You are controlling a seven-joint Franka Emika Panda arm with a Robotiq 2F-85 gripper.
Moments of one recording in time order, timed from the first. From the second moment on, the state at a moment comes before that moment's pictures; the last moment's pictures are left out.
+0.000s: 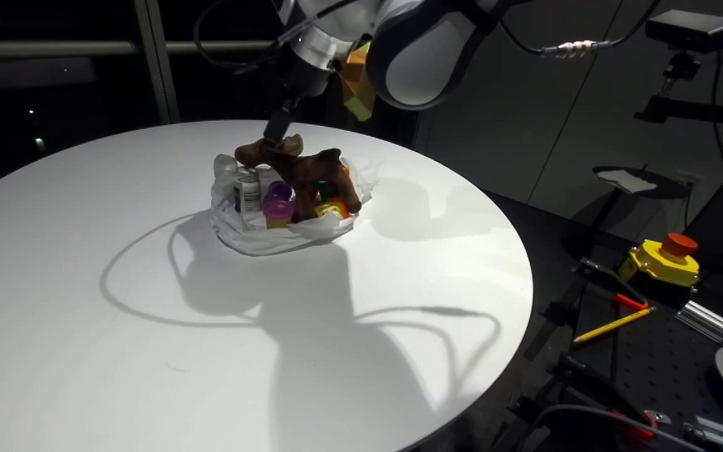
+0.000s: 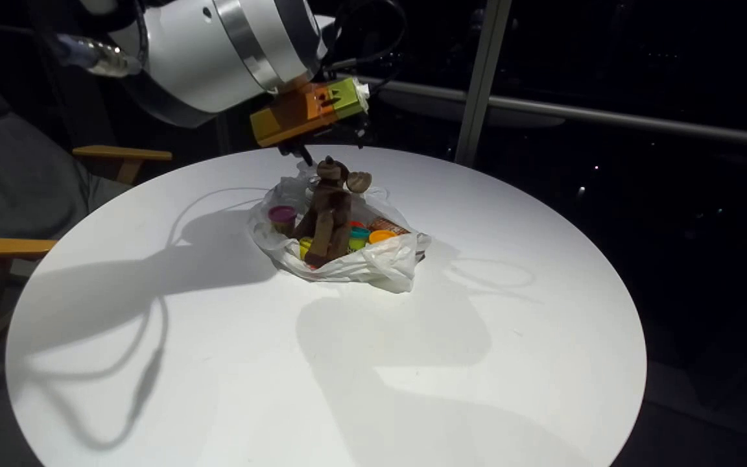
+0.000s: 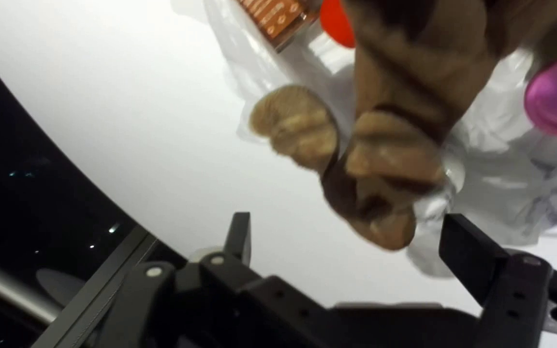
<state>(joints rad) 0.39 0.57 -0.30 -1.95 -0.57 3.11 0.09</state>
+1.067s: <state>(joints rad) 0.55 -0.06 -0.34 -2.09 -0.55 2.07 0.51</state>
